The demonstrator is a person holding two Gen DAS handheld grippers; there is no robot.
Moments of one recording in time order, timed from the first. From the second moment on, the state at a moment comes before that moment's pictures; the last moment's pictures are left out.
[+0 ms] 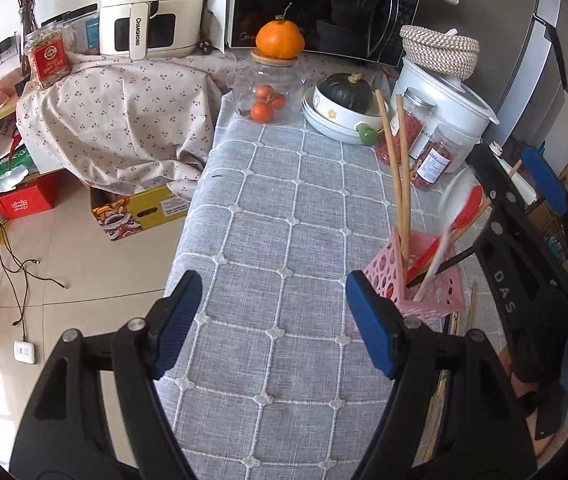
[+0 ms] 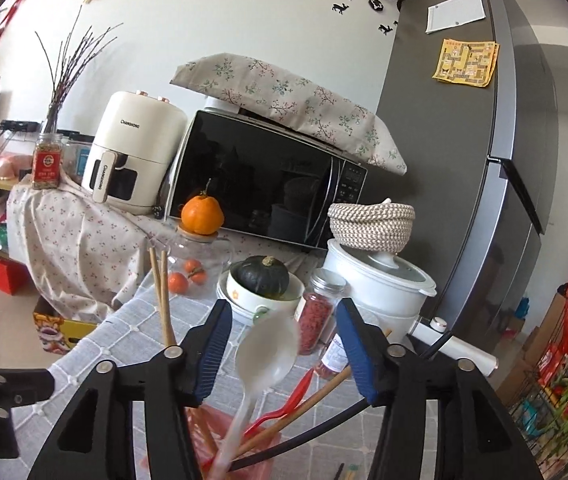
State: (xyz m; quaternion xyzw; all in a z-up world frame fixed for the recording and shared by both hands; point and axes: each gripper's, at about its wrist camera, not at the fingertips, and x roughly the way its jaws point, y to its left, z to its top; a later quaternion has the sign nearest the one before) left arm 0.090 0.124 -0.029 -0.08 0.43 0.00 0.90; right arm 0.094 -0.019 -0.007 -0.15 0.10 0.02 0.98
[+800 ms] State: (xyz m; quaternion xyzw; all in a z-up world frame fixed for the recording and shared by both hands) left arm 0.077 0.054 -0.063 -0.06 0.50 -0.07 0.86; right arm 0.078 -0.176 -0.010 -0.01 0.34 0.06 0.94
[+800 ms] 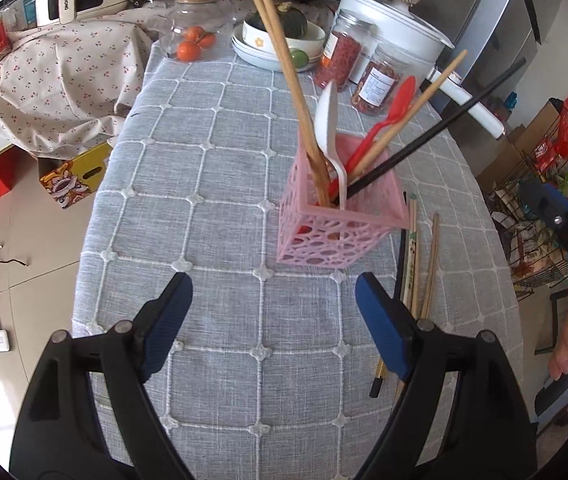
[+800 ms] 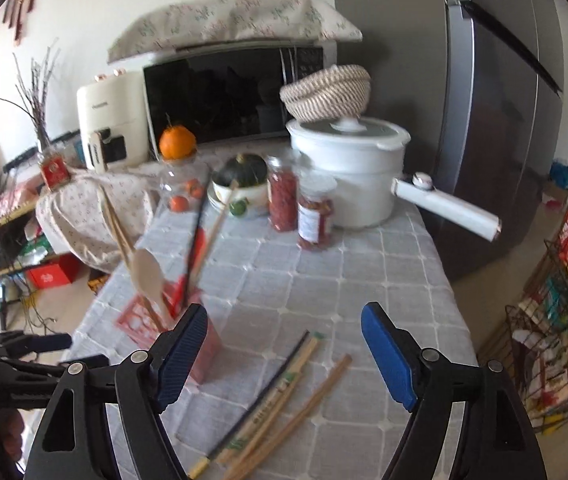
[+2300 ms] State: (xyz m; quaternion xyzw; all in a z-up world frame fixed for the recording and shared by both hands) left arm 0.075 -0.049 -0.078 -0.04 0.54 -0.21 0.81; right arm 0.109 -0.244 -0.131 0.05 0.60 0.07 0.79
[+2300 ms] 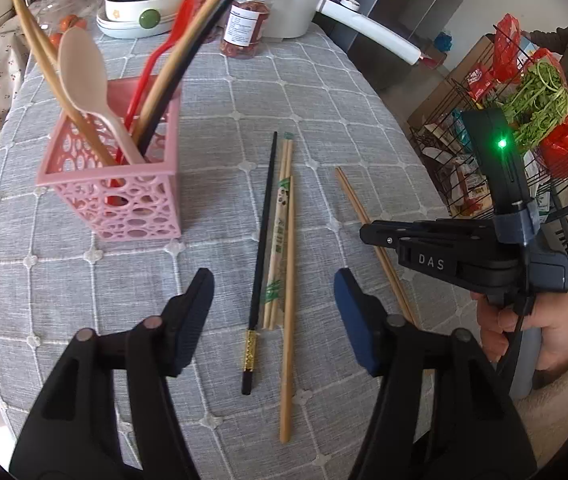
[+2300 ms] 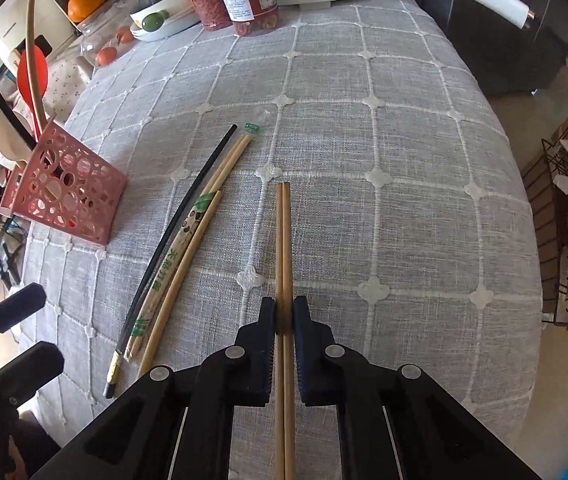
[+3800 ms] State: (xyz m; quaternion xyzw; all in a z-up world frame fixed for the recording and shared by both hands) left arm 0.114 -0.101 -0.120 0.02 0.58 -0.19 0.79; right arm 0.098 -0.279 -0.114 0.08 0.59 0.10 0.80
